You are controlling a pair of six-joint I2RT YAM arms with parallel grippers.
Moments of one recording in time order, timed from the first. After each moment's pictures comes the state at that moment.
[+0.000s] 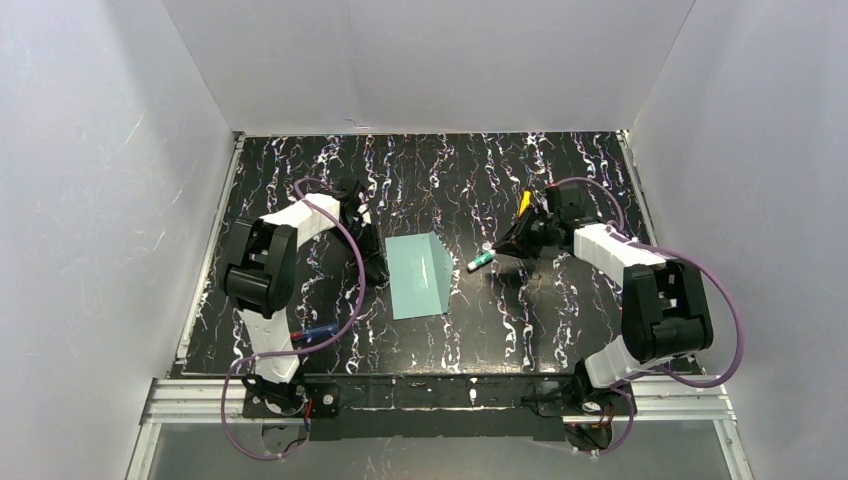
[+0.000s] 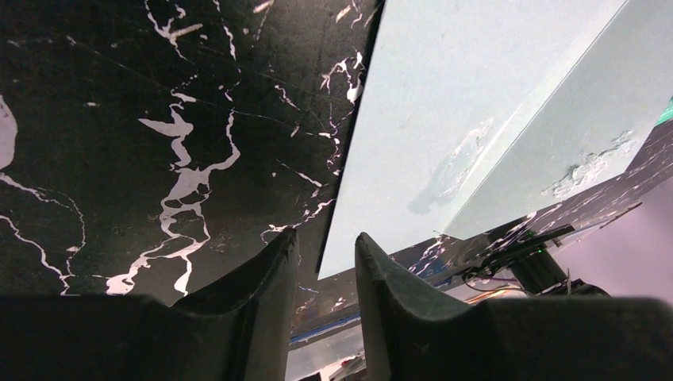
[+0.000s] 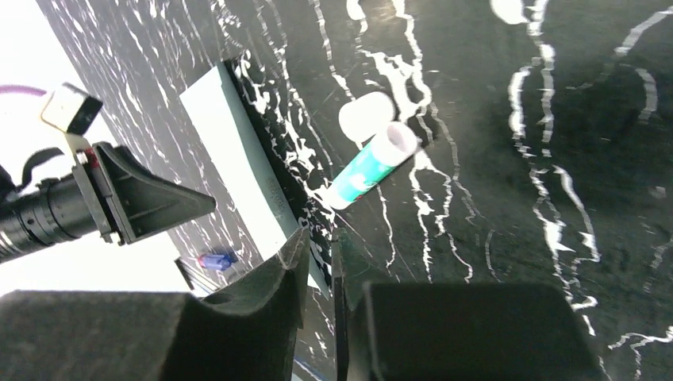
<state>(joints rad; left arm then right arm) -0.31 1.89 1.25 -0.83 0.41 -0.54 0.20 1.53 0.86 -0.26 -0.49 0.83</state>
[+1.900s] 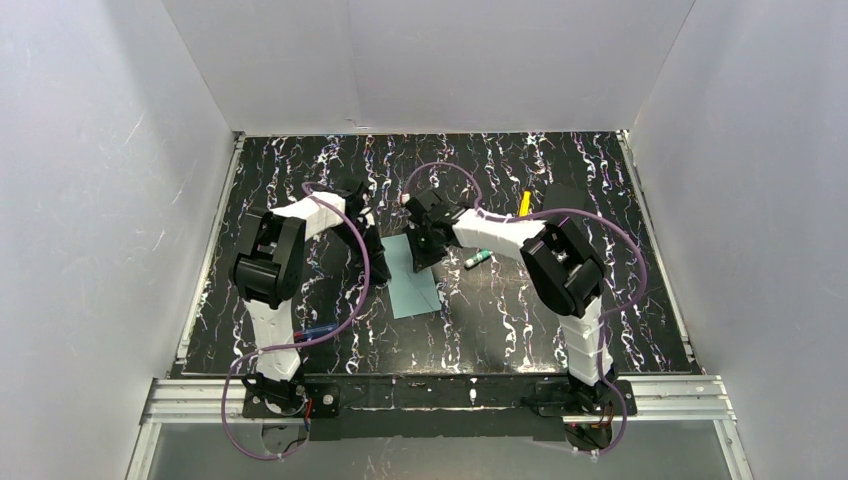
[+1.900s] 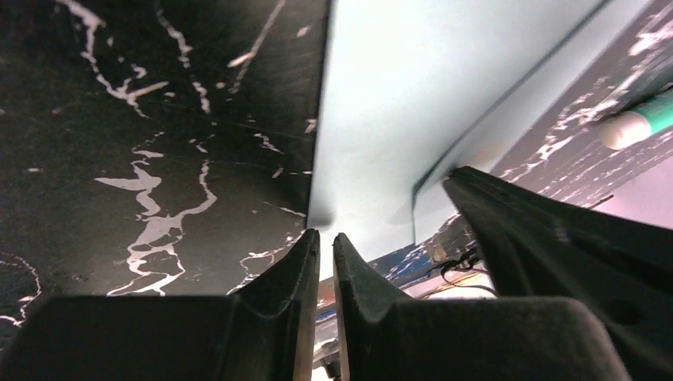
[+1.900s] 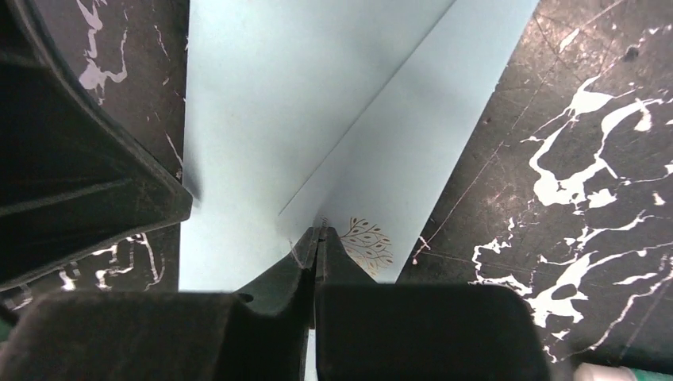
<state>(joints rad) -0.32 1.98 1.28 -0.83 0.47 -0.58 0.81 2.07 1.47 -0.48 -0.18 0.41</state>
